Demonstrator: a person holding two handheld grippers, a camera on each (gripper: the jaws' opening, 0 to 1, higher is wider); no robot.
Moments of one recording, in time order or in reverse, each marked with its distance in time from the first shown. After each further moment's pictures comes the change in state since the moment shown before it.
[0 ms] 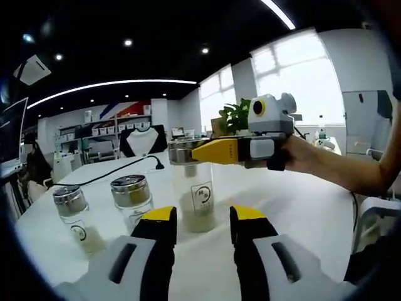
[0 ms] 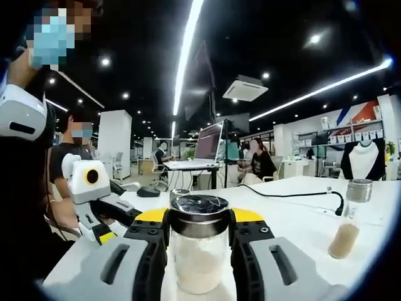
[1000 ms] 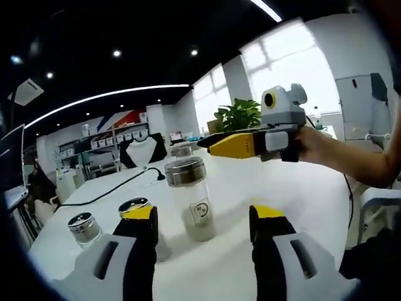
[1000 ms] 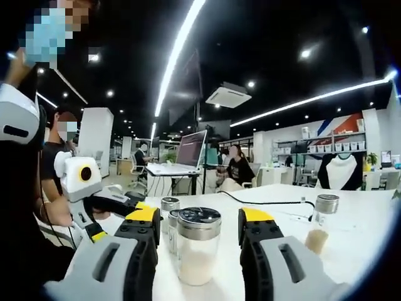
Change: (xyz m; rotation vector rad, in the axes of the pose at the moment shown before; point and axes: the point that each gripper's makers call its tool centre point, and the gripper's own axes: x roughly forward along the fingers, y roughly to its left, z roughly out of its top) left arm -0.011 -0.007 0.032 0.093 -0.022 0.000; right arm -0.043 0.011 0.032 -0.056 -0.020 -0.185
